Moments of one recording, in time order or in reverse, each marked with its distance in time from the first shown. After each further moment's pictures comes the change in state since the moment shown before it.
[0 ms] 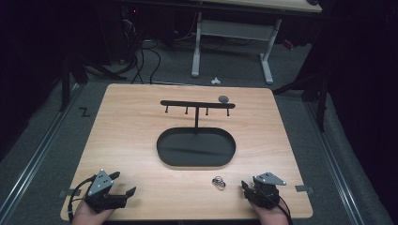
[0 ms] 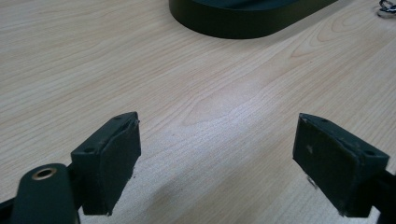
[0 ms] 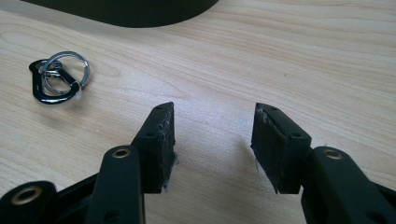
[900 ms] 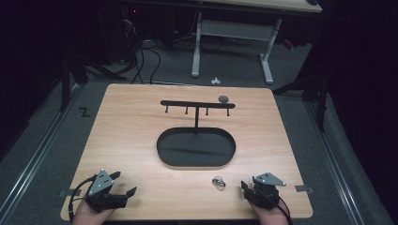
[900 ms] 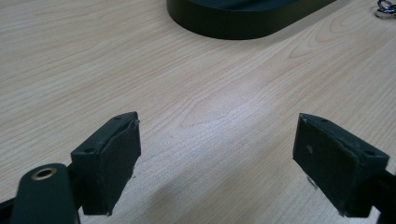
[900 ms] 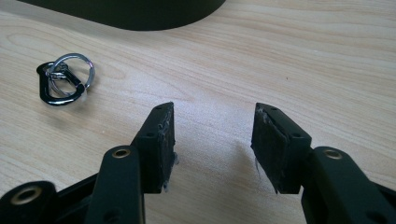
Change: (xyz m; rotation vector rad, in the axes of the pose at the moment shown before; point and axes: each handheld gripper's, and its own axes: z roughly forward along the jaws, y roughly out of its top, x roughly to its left) left arm -0.001 0.000 0.002 0.003 -0.006 0.003; right arm 0.002 0.001 -0.002 -0.013 -0.001 -0.009
